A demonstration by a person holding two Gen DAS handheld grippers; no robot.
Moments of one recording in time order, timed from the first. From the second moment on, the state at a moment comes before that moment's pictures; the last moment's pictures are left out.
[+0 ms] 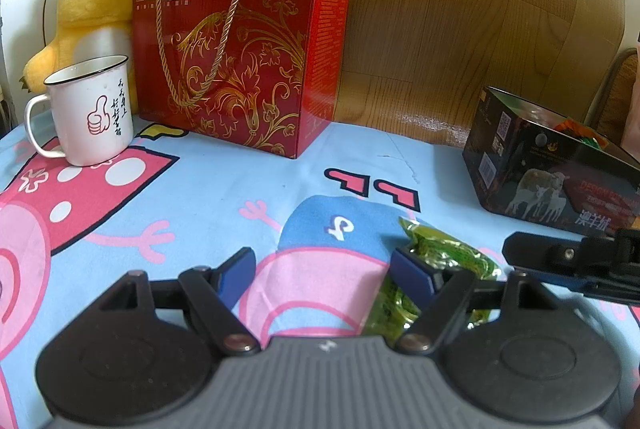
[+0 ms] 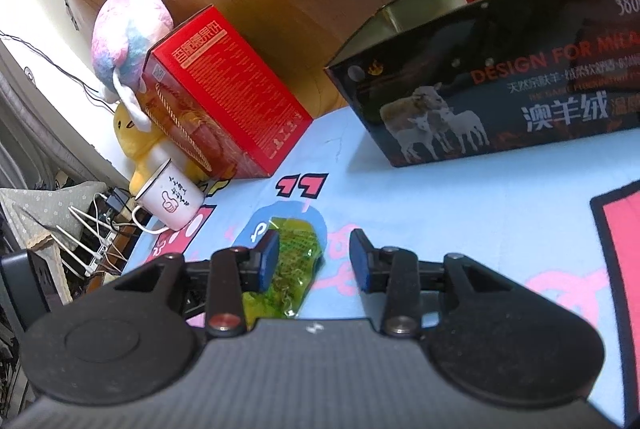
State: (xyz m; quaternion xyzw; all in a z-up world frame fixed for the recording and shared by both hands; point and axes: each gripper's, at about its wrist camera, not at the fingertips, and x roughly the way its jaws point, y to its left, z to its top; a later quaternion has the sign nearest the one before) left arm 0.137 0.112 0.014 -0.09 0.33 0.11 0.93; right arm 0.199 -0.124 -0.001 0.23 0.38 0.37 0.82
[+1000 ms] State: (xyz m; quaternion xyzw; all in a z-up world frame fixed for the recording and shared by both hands) left arm 0.136 0.111 0.014 -0.09 0.33 0.10 0.93; right arm 0.196 -0.135 -0.001 0.25 0.38 0.34 0.83
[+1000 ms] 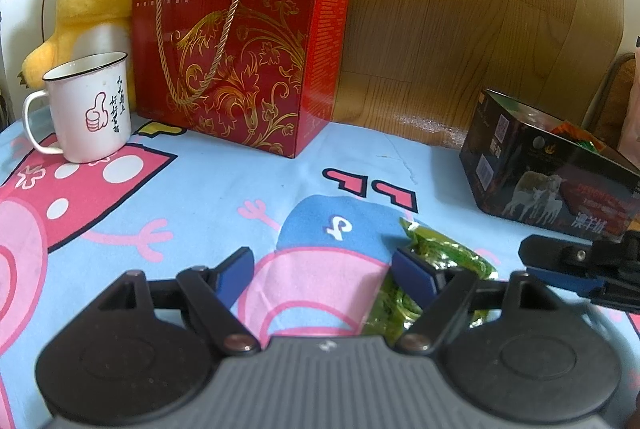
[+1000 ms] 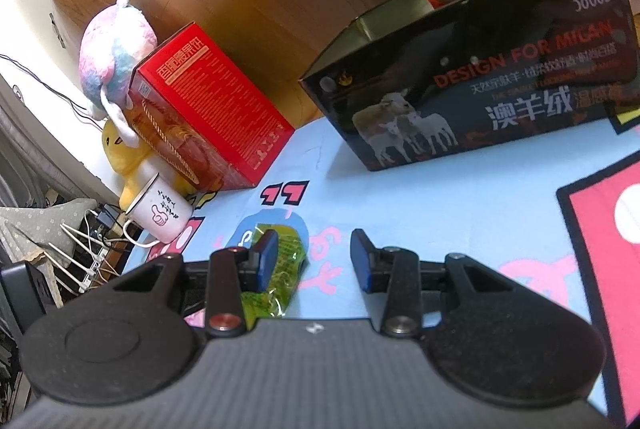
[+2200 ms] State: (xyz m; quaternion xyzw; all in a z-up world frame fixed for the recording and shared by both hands) left arm 0.130 0.120 0.014 -0.20 0.32 -0.05 0.92; right arm 0.195 -0.110 -0.001 0.22 0.40 0.37 0.81
